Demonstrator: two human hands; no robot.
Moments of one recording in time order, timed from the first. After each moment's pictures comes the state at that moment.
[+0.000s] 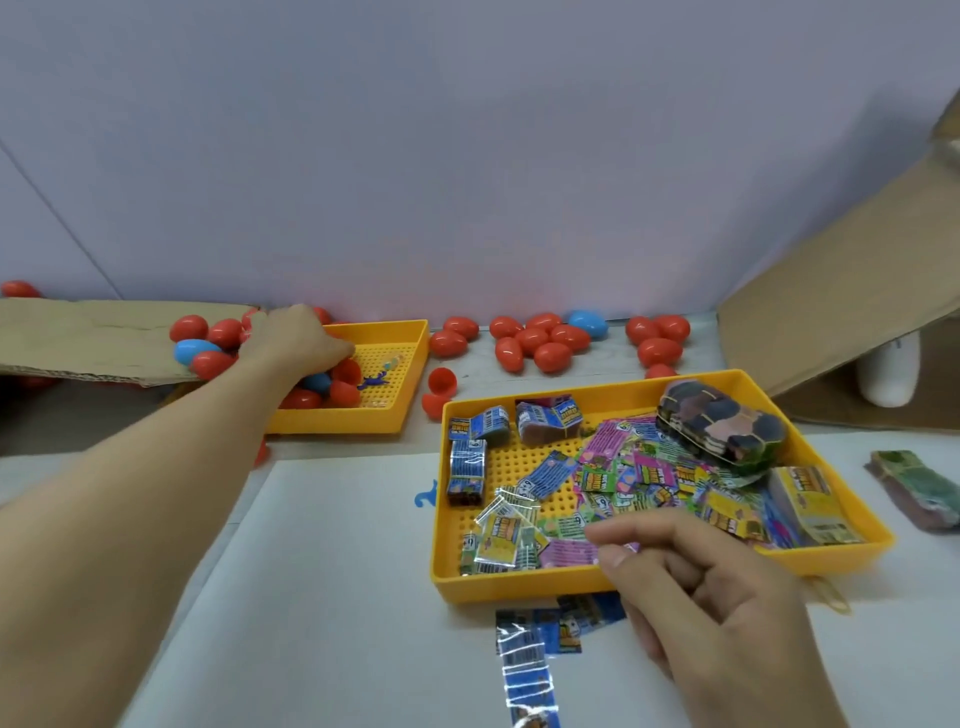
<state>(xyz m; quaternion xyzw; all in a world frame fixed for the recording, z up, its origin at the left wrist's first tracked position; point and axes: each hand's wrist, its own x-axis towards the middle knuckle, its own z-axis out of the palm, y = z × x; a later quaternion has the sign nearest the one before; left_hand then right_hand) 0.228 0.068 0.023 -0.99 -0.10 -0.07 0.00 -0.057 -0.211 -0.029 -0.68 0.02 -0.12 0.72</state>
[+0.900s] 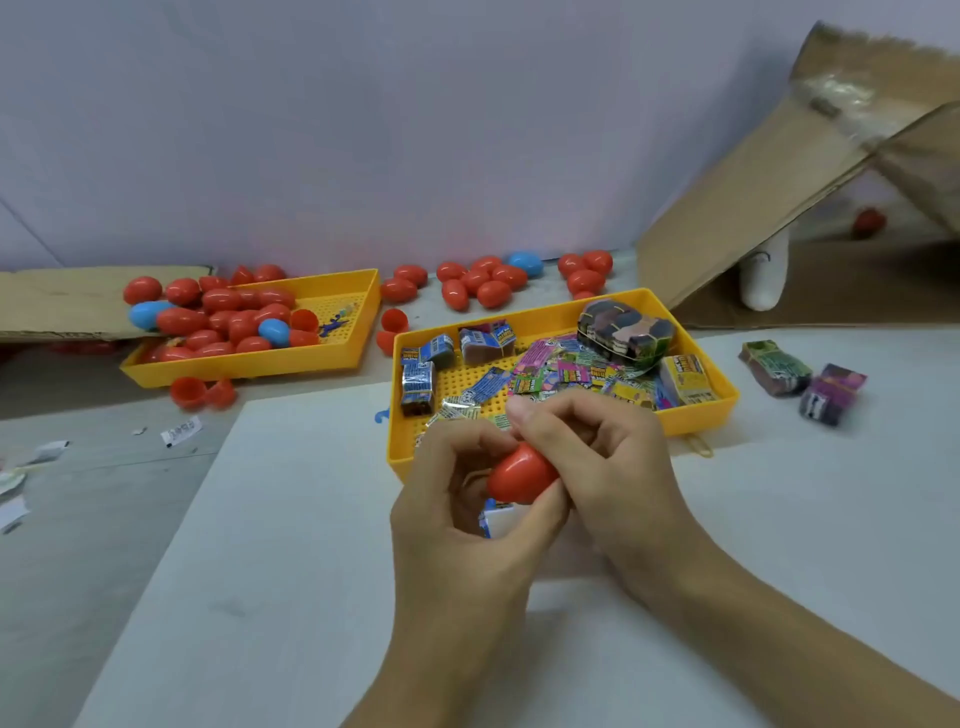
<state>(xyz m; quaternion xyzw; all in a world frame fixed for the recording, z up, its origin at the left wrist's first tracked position) -0.078 -0.094 -0.028 -0.70 0.18 -0.16 -0.67 -0.065 -0.207 -0.017 -0.65 -0.04 -0.14 0.75</state>
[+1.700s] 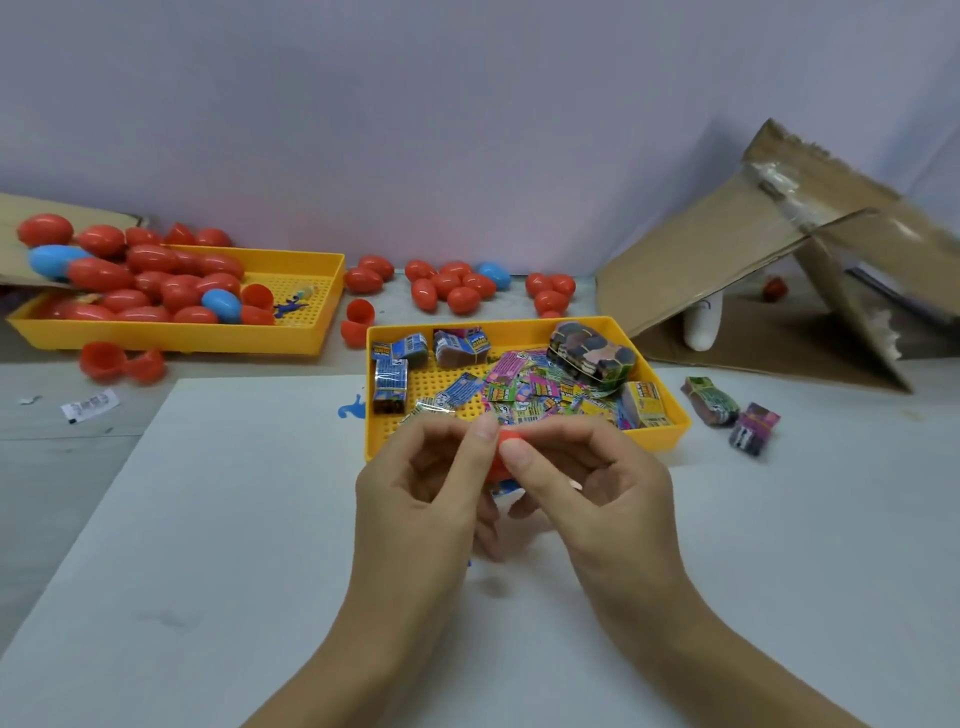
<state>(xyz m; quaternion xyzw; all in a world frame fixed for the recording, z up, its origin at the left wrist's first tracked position) -0.063 -0.080 -0.019 -0.63 0.08 -0.05 -0.77 -0.090 -0.200 -0.013 -0.68 0.00 -0.20 0.71</state>
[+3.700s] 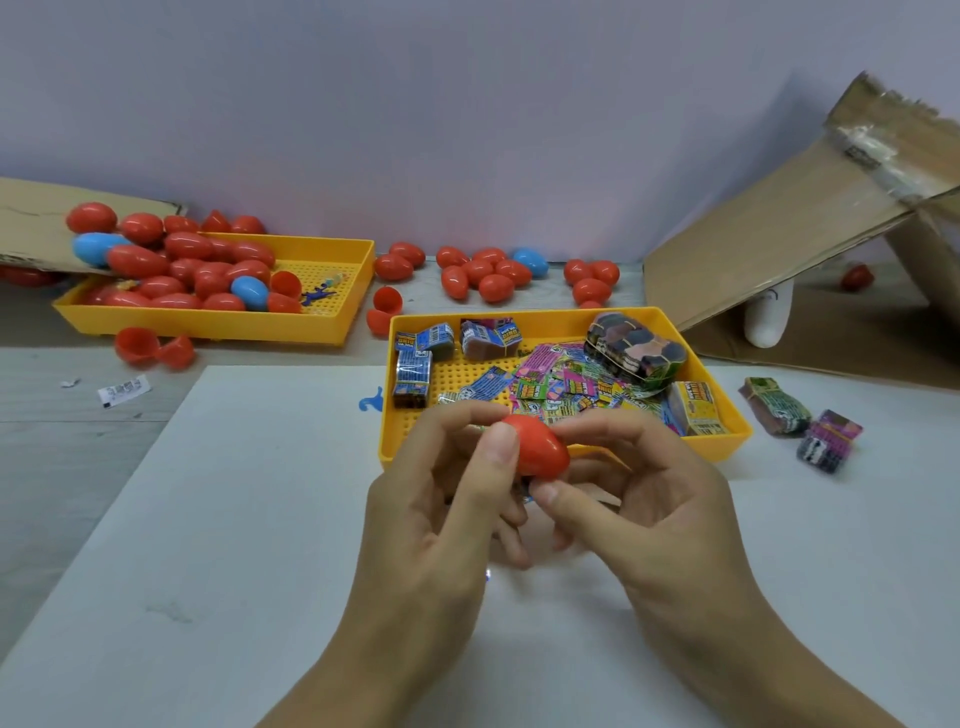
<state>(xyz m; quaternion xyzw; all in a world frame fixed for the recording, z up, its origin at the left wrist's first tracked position) -0.067 -0.076 -0.018 -0.66 0.15 -0.05 -0.74 -0.083 -0.218 -0.019 -0.68 -0.05 -0.13 0.72</state>
